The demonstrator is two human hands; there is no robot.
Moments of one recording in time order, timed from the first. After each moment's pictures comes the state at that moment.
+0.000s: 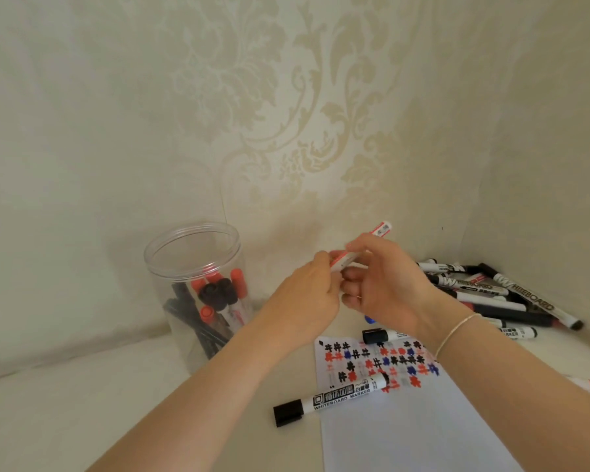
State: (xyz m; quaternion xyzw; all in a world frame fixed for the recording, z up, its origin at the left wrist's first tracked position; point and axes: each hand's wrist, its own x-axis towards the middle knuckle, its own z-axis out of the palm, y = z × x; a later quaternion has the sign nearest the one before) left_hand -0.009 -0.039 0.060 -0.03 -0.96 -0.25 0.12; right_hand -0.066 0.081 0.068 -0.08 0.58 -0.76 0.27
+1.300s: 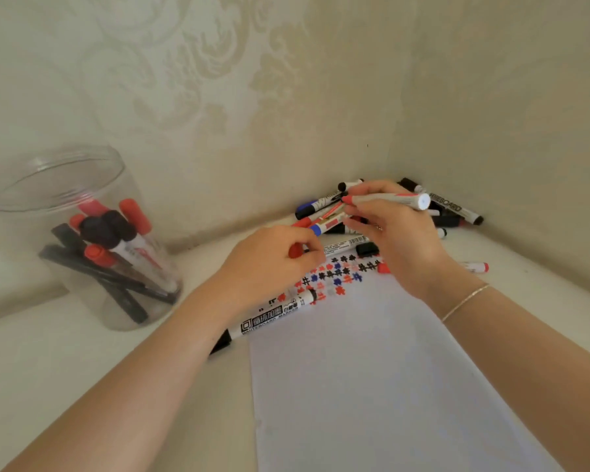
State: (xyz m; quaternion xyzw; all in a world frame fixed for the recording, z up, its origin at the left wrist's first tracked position) left_hand -0.011 0.000 0.019 -0.10 -0.94 -0.31 0.03; right_hand -0.048 0.170 0.023 -0.08 0.61 -0.79 0.00
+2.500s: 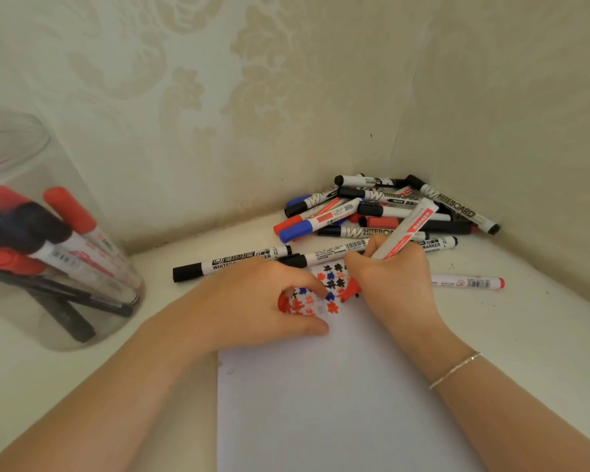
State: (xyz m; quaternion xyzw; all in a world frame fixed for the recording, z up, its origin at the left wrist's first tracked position) left_hand -0.009 -0.004 0.009 -0.17 -0.96 -0.18 -0.08; right_hand -0.046 0.163 -0.022 0.04 0.79 -0.60 -0.07
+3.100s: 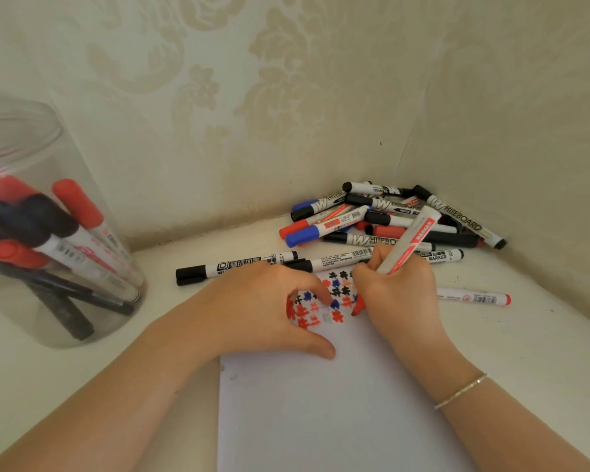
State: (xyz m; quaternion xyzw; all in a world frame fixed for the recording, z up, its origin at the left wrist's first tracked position) left_hand -0.007 -0.001 0.012 -0.15 -0.96 -0.21 -0.08; right_hand -0.039 0.161 -0.023 -0.02 0.81 -0.58 -0.10
